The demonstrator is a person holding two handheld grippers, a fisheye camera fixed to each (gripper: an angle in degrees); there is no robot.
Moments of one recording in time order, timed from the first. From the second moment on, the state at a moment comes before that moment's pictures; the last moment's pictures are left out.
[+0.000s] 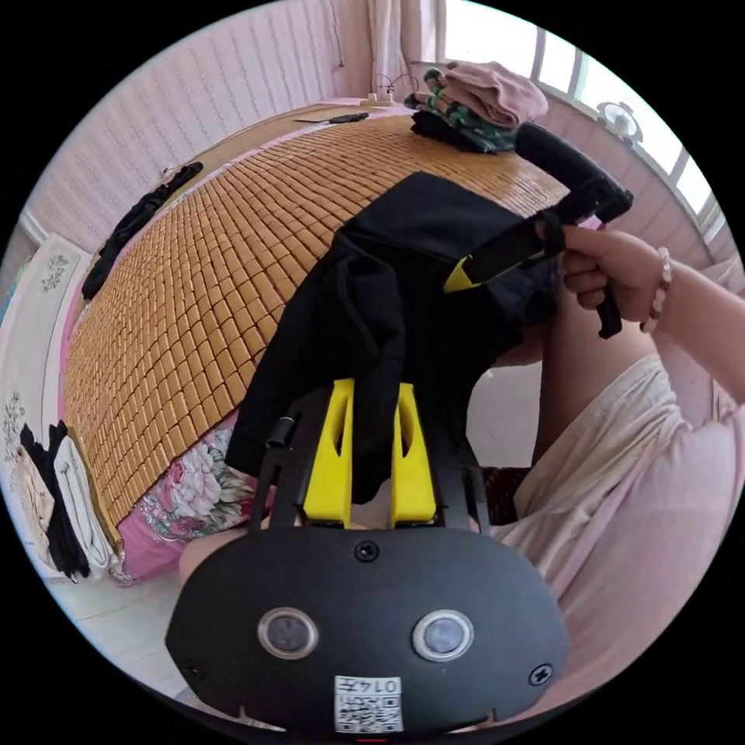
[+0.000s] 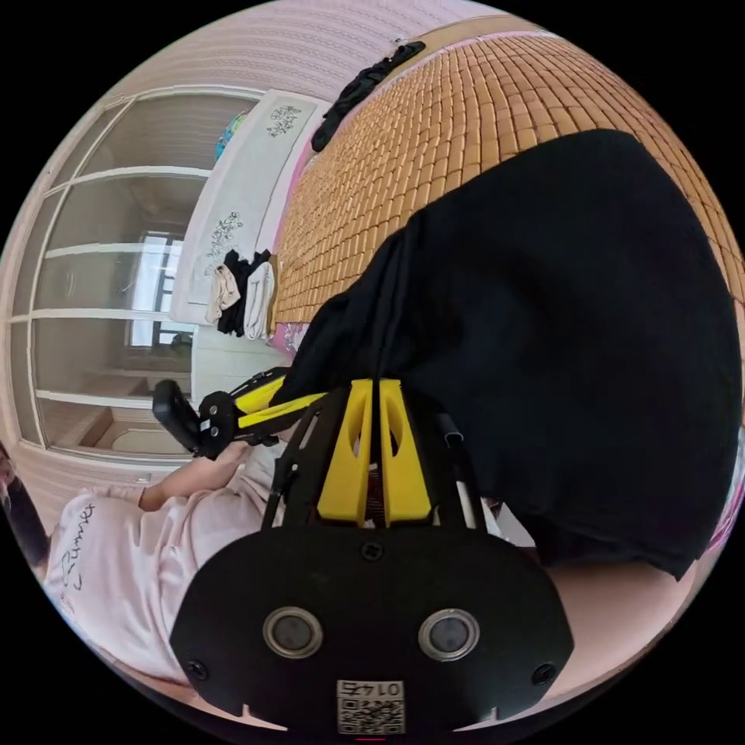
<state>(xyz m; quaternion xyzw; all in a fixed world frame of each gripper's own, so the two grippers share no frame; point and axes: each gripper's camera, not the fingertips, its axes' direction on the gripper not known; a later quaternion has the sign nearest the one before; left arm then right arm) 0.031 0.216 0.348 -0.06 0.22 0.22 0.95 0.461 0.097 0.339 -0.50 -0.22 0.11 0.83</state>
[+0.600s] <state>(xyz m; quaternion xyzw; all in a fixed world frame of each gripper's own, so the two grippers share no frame) -0.275 0.136 0.181 0.25 0.14 -0.02 0.96 0.616 -0.158 0.071 -0.20 0.02 0.09 0.98</state>
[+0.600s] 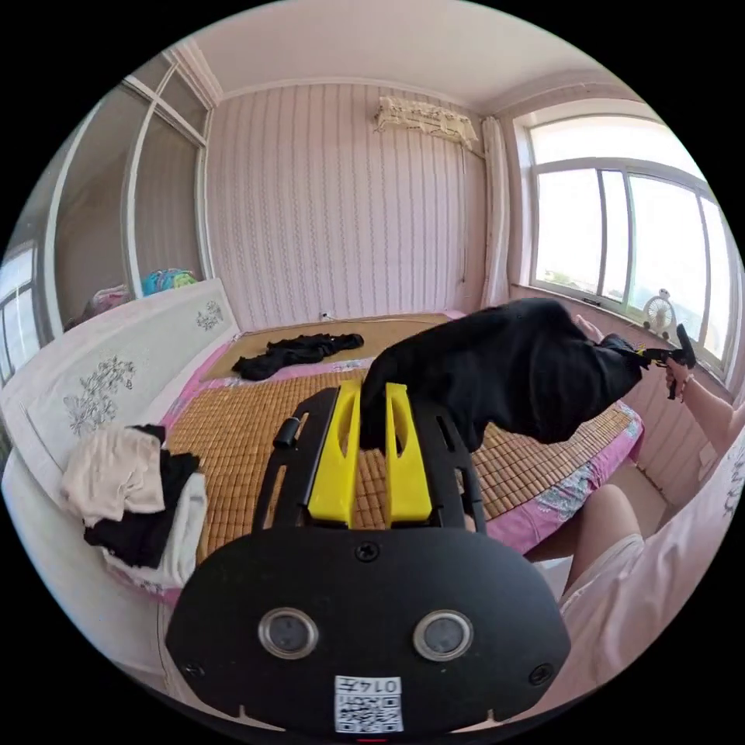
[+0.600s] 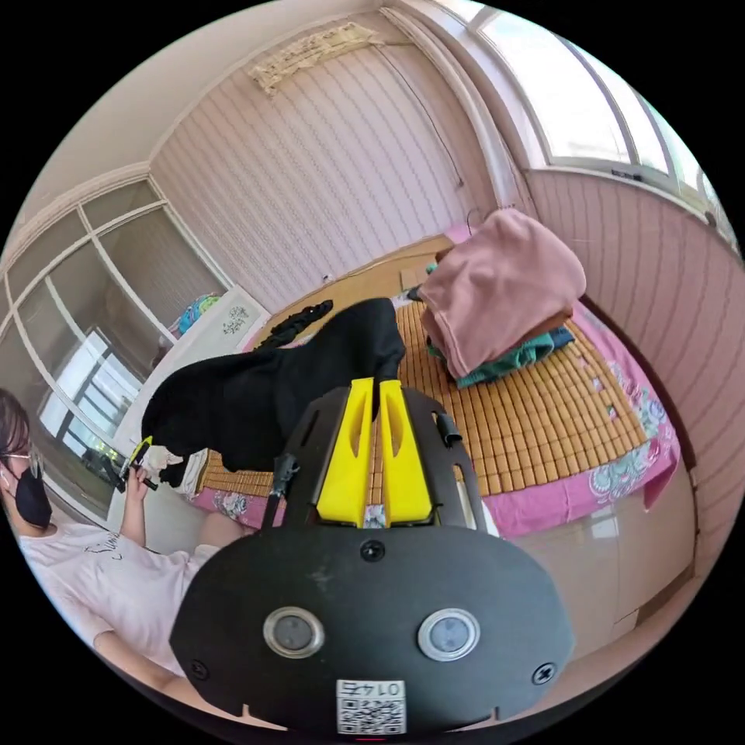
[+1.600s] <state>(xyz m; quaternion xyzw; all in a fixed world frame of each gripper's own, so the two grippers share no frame) -0.264 0.148 0.447 -0.09 0.23 -0.27 0.93 0.209 -0.124 0.449 -0.44 -0.16 -0.34 0.81</state>
